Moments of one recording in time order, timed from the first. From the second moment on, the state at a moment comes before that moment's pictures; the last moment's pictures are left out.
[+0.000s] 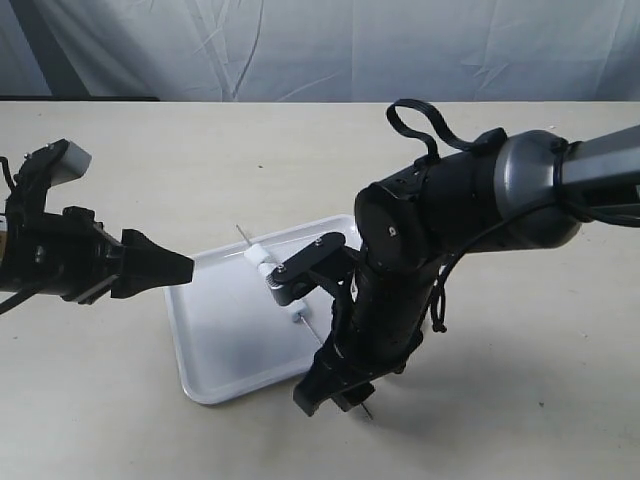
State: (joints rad) left arm -0.05 1.47 -0.55 1.75 -0.74 -1.79; right arm 0.83 1.86 -1.02 0.19 0.74 -0.12
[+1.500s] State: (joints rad) left arm -0.05 1.46 -0.56 1.75 -0.79 -1.82; right arm 0.88 1.93 -1.03 0.20 0.73 -0.04
